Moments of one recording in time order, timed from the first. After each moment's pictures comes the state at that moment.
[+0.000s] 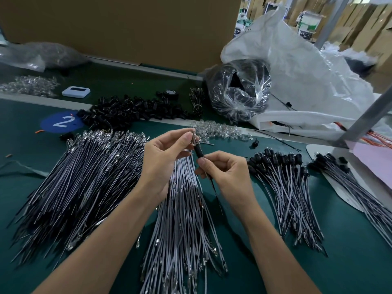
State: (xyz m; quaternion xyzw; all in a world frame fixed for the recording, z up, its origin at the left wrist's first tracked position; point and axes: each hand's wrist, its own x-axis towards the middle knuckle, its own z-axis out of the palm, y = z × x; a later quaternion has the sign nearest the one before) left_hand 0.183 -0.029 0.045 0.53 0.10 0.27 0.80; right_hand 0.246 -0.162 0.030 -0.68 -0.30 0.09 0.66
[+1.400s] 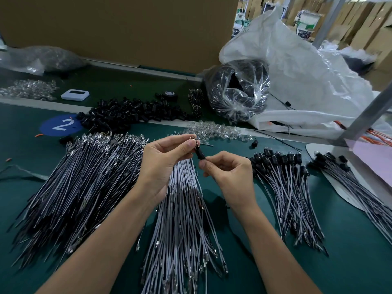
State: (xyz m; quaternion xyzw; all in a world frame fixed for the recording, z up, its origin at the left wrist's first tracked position) left_hand 0.183 -0.027 0.047 0.51 0.08 0.25 0.82; right_hand 0.245 -0.162 0.031 -0.70 -0.28 0.03 0.66
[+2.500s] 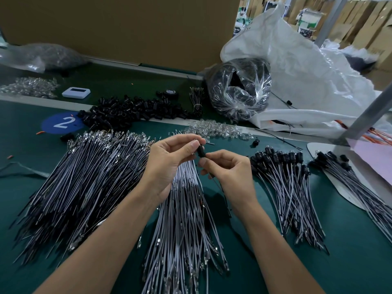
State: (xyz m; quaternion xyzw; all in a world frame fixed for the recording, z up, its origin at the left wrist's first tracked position) left_hand 0.185 -0.028 0.040 0.55 0.05 0.22 0.81; right_hand 0.245 -0.162 0.032 -0.69 -0.25 0.08 0.68
